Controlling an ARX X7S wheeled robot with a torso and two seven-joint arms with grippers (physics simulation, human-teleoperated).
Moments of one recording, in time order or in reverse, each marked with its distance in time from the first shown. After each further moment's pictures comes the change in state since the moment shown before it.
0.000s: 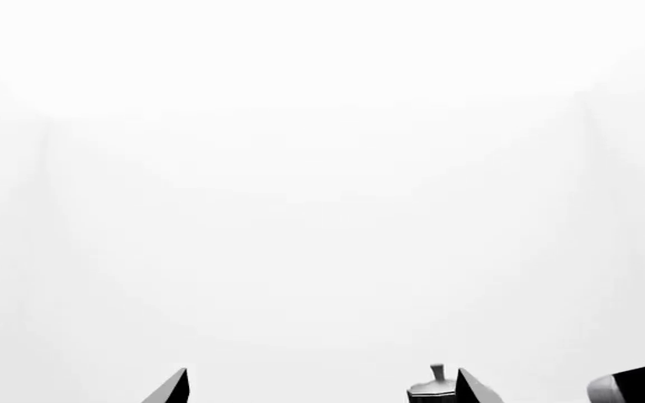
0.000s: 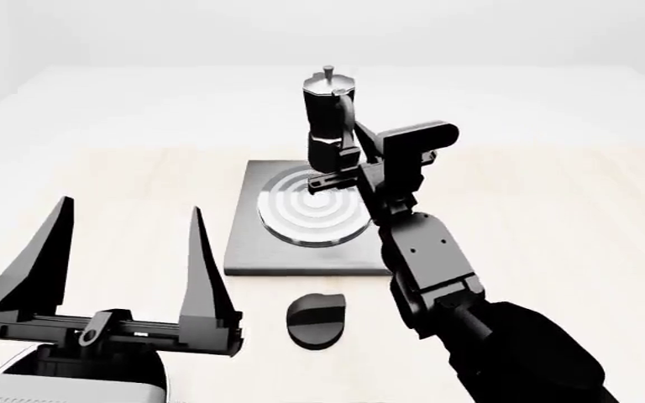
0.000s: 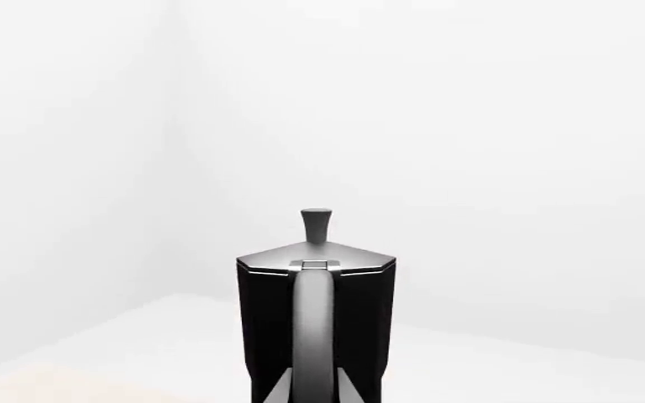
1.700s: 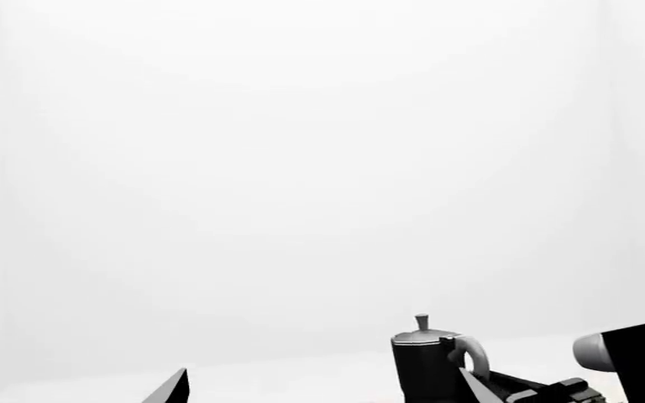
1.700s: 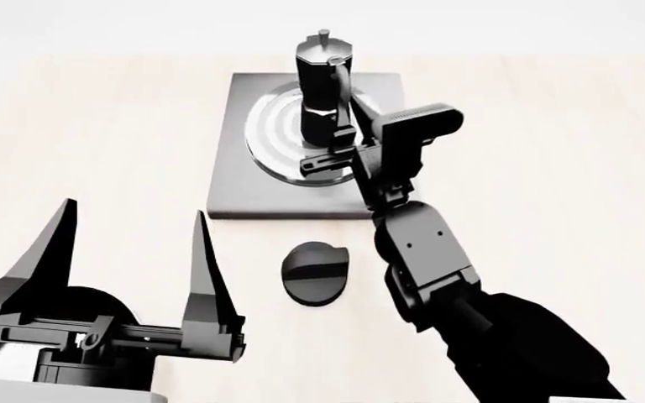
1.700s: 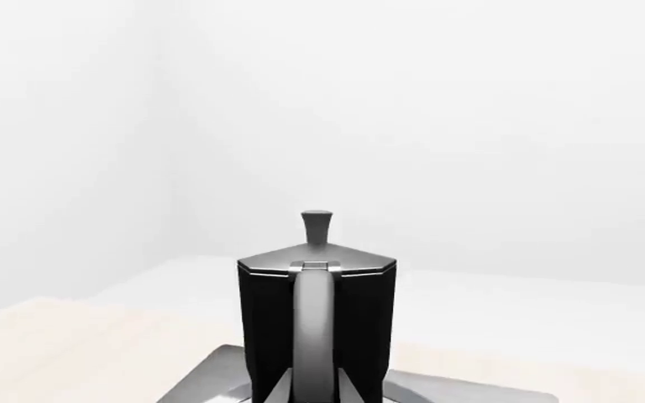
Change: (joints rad) left arm 0.009 0.000 0.003 0.007 0.010 0.001 0.009; right arm 0.028 0.001 0.010 -0.046 -0.062 -0.103 0.063
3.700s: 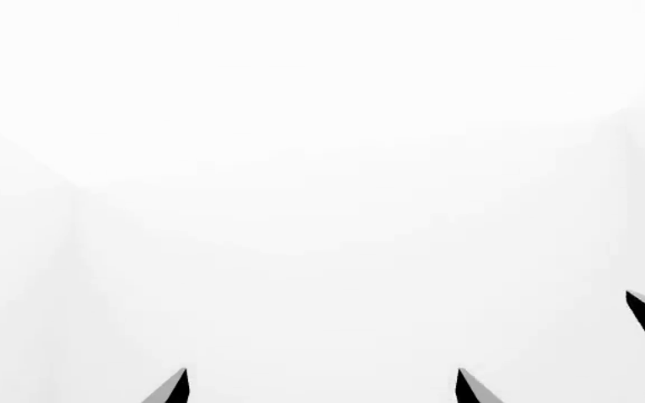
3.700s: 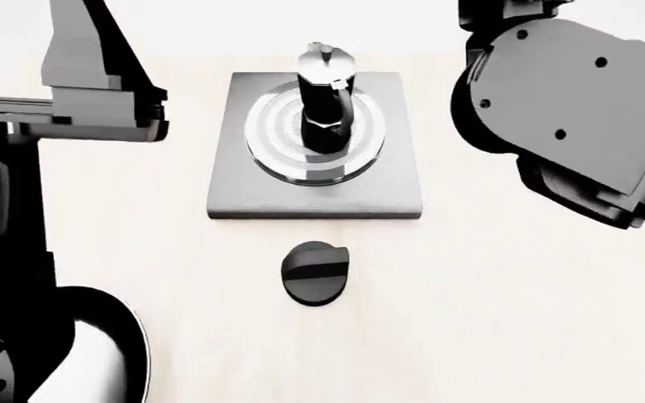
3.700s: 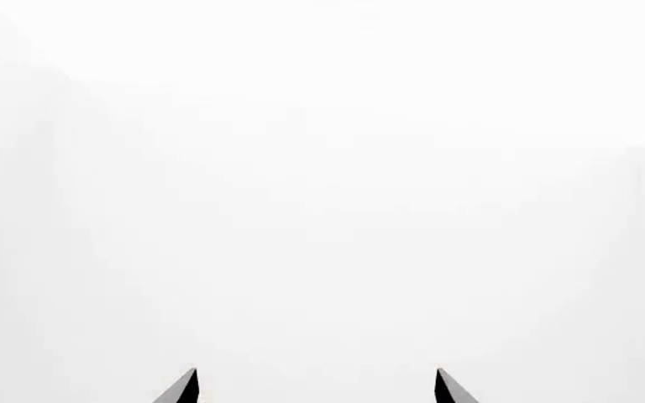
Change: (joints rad) left arm -0.637 0.025 -0.188 0.052 -0.232 -0.342 0.093; right arm 0.689 0.569 -0.118 -1.180 -0.354 0.491 0.990
